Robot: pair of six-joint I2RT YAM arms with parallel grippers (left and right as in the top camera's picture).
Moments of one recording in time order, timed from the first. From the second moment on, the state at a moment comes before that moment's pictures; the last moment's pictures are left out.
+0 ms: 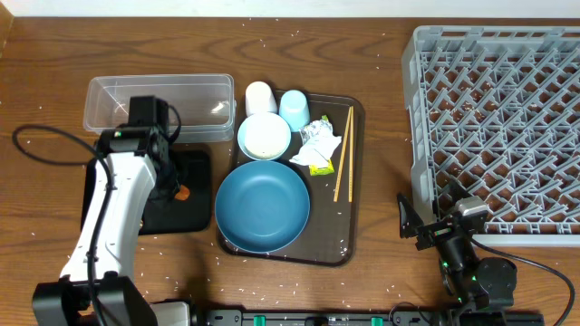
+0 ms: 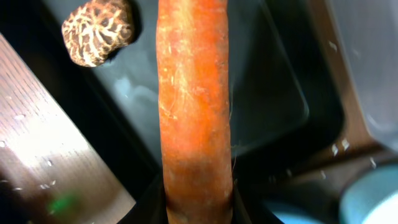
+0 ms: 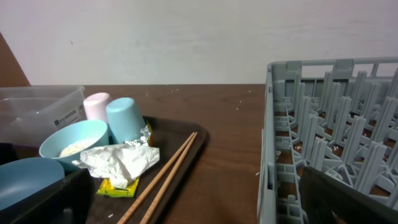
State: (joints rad) left arm 0.08 1.47 1.07 -1.04 -0.11 -1.09; right arm 0.05 0.01 0.01 -0.05 -0.26 0.15
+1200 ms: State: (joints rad) left arm -0.30 1.28 1.17 -0.82 -0.04 -0.74; right arm 0.05 0.01 0.01 -0.05 -0.26 0.15
